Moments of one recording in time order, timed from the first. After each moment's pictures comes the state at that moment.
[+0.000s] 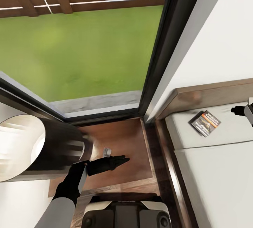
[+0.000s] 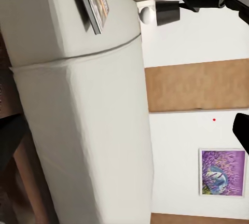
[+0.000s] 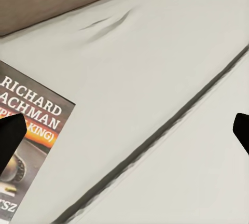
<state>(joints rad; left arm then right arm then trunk) -0.60 -0.17 0.30 -0.82 -0.12 0.48 -1.33 -1.38 -0.52 -0.31 -0.28 0.29 0.47 -0.08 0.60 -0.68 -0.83</state>
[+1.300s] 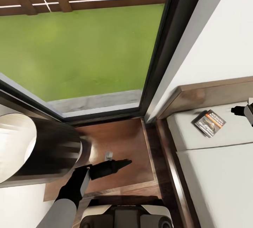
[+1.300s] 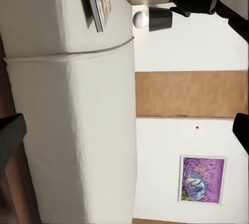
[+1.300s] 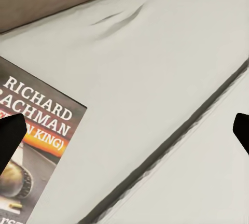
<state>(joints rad) -0.60 -0.17 0.27 -0.72 -0.05 0.47 -1.33 -1.38 -0.52 -0.31 -0.28 0.29 0.47 -0.08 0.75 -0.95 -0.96</state>
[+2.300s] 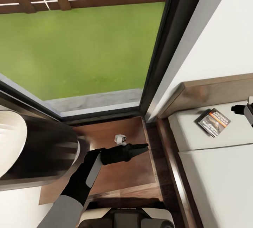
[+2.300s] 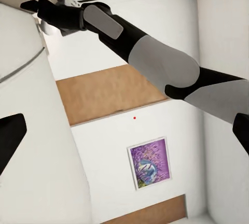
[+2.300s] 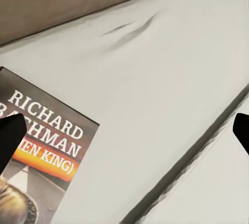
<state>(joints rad) -0.60 -0.17 -0.17 -1.08 0.44 0.64 -1.26 -1.38 -0.52 -0.31 -0.27 0.30 0.41 -0.08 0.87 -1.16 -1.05</state>
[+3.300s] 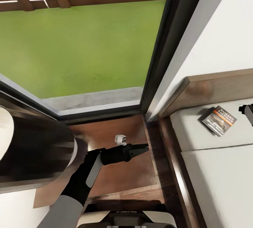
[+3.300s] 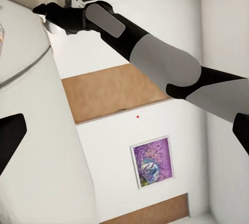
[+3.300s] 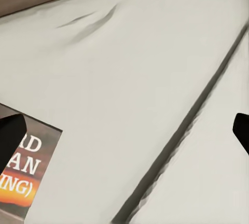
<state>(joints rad) -0.60 -0.17 -0.17 -1.08 0.44 0.64 -1.26 -1.38 -0.53 -0.32 -0.28 0.29 0.41 -0.25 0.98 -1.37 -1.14</state>
